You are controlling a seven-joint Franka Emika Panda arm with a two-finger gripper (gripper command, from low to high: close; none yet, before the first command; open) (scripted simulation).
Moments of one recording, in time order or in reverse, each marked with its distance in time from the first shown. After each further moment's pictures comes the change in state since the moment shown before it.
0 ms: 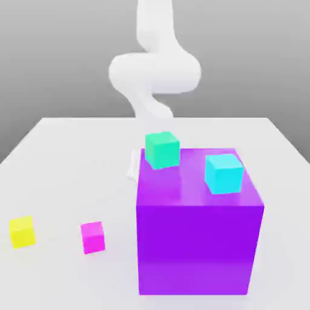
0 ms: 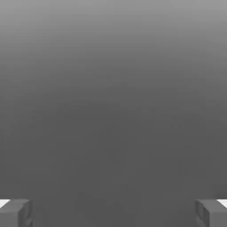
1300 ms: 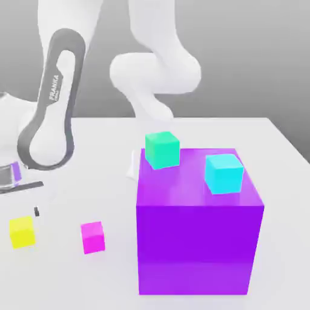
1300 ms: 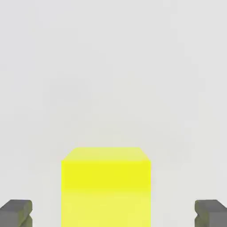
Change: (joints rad) arm -0.247 1.111 -0.414 -0.214 0.585 0.502 -1.564
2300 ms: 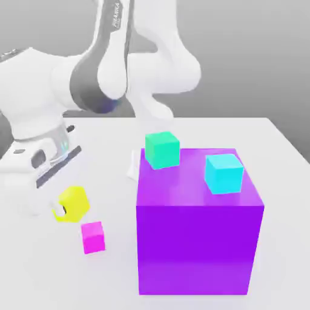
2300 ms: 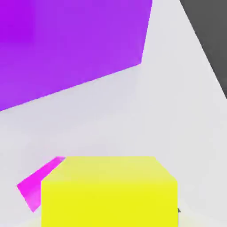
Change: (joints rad) arm 0.306 -0.564 -0.005 -0.080 -0.372 -0.464 -0.417
